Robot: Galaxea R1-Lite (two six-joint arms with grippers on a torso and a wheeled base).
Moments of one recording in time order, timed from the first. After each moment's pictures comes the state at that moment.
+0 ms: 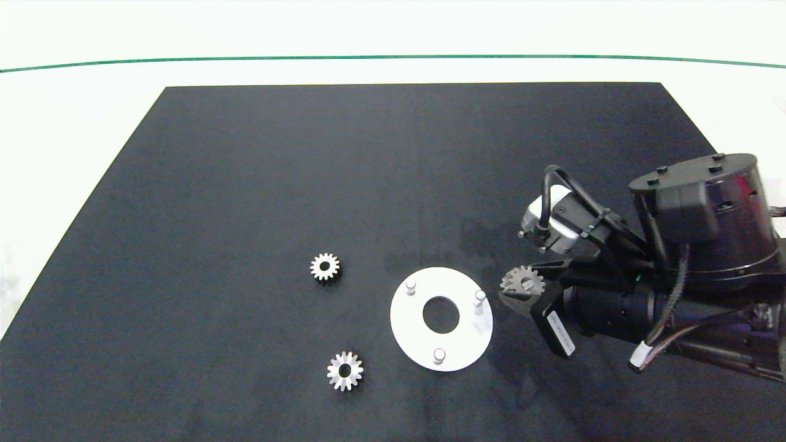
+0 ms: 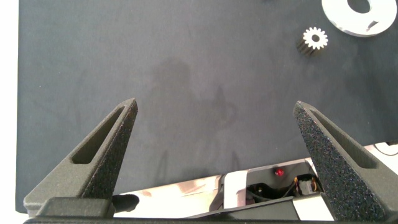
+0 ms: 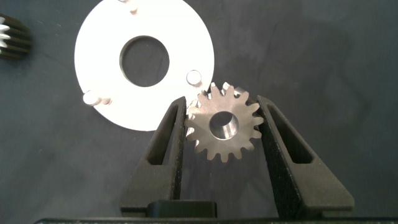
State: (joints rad) left arm -0.12 0.11 -0.59 0.66 -0.04 0.06; right arm 0.73 1.54 -0.97 0.01 -0.25 -0.20
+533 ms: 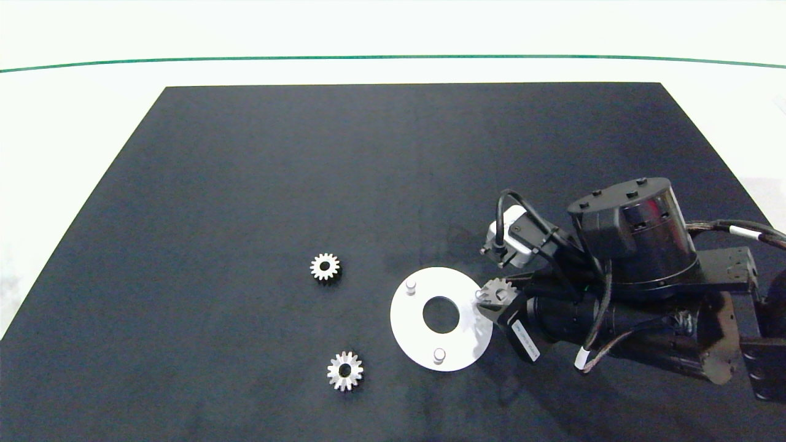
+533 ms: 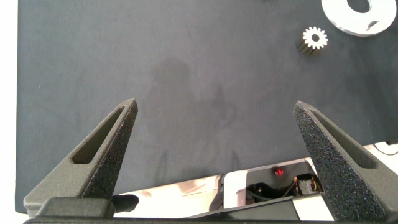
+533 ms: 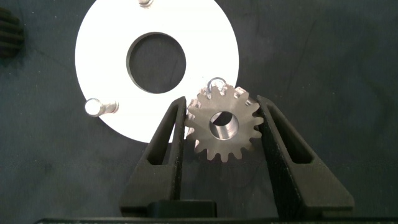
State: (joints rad) left arm -0.13 0.11 -0.59 0.66 -0.04 0.06; right arm 0.75 1.63 -0.98 -0.03 -0.25 -0.19
